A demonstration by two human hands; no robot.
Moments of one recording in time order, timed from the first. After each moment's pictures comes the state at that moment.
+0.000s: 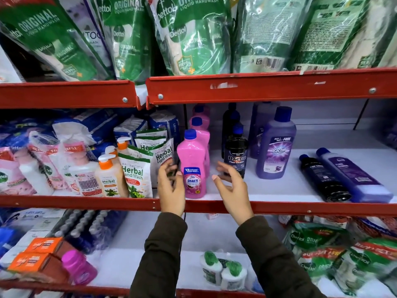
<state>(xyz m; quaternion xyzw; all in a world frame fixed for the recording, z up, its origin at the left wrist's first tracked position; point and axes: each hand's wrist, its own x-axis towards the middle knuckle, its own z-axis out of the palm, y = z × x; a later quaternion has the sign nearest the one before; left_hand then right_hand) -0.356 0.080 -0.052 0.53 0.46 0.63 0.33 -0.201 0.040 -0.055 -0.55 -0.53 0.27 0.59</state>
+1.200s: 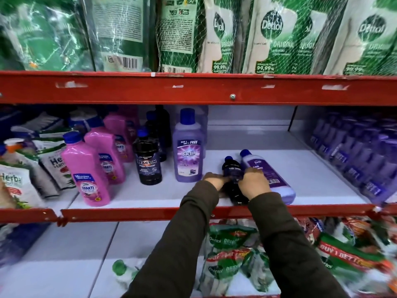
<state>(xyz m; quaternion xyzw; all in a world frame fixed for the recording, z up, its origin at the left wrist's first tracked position) 0.019 0.107 -0.092 0.56 0.52 0.24 0.60 0.096 -0.007 -0.012 -0.86 -0.47 0.11 0.17</state>
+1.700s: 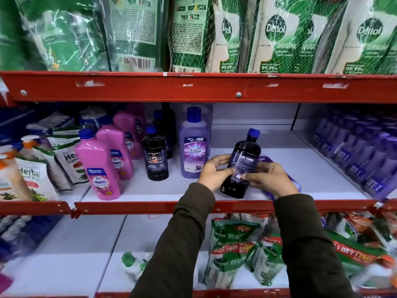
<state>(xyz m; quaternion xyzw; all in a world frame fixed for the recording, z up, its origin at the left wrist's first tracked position) -0.030 0.033 -0.013 0.62 0.36 0.39 0.58 0.119 -0.040 0.003 -0.67 -0.37 0.38 0.52</state>
